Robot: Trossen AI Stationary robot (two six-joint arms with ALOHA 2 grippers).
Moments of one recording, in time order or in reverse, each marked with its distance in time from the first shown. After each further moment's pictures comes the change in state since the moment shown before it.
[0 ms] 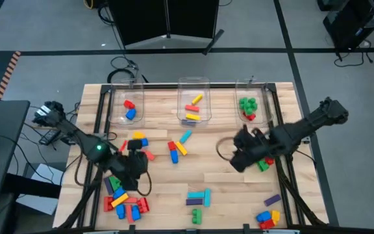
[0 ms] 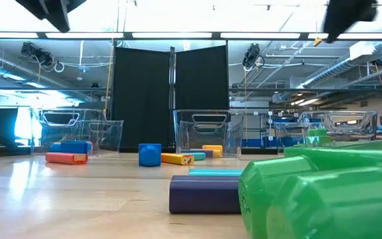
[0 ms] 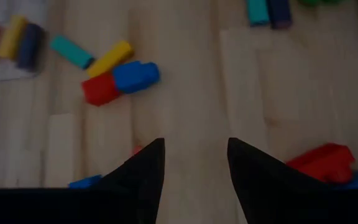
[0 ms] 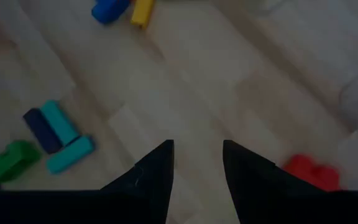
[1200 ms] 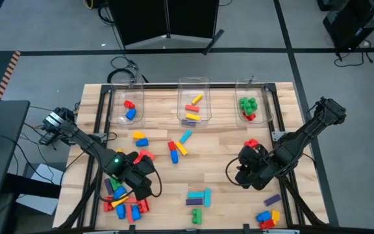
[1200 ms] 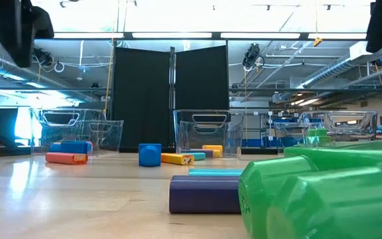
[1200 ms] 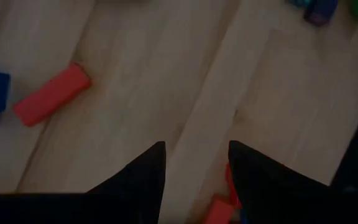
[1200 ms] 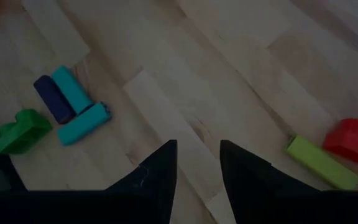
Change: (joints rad) left arm 0.003 0.182 0.026 -0.012 0.175 -0.594; right arm 0.209 0.037 -0.115 0.106 0.046 0.211
